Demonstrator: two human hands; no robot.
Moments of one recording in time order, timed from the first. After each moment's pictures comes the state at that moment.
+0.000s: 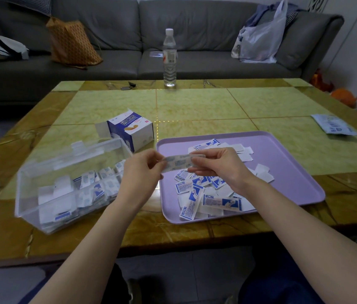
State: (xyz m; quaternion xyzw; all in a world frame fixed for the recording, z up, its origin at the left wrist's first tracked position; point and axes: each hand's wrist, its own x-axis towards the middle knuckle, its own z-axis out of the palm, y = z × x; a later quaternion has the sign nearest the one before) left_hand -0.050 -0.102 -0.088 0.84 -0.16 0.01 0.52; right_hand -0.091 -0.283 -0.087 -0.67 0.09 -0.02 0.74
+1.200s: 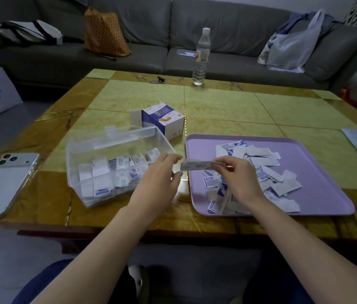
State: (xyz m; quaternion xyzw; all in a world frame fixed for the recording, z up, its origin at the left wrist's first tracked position) left_hand -0.068 -0.049 -0.107 0.89 -0.25 0.06 0.37; right_hand -0.093 -0.239 -0.118 -0.88 0.09 -0.18 0.42
